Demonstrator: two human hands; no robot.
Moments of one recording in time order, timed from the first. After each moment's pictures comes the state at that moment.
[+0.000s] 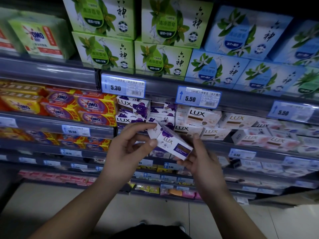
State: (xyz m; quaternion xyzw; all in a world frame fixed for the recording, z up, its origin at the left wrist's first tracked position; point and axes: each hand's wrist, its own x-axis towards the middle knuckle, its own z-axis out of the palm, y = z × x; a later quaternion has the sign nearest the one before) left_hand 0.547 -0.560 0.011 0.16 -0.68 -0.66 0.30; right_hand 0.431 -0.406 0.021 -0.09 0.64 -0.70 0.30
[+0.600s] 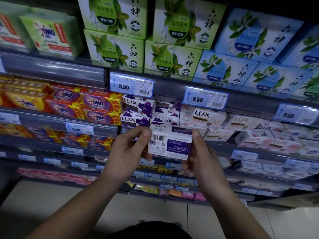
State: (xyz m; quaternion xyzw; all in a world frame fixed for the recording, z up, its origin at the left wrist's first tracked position) left_hand 0.549 -0.571 0.000 0.21 -0.67 -0.66 0.27; right_hand 0.431 -0.410 0.022 -0.16 0.71 -0.61 0.32
